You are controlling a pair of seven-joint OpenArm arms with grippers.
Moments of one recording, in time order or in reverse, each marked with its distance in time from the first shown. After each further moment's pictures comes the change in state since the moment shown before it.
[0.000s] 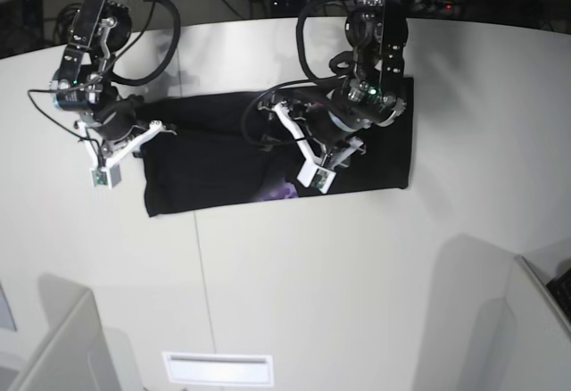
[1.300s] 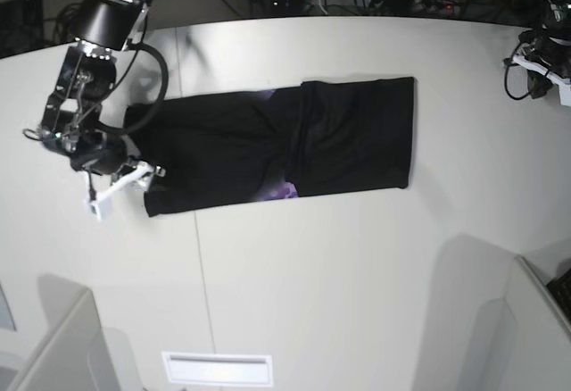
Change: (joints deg) left arm 21.1 -19.7 -55.6 1.0 -11.2 -11.9 -11.1; right arm 13.8 3.8 5.1 -18.7 12.5 0.4 -6.7
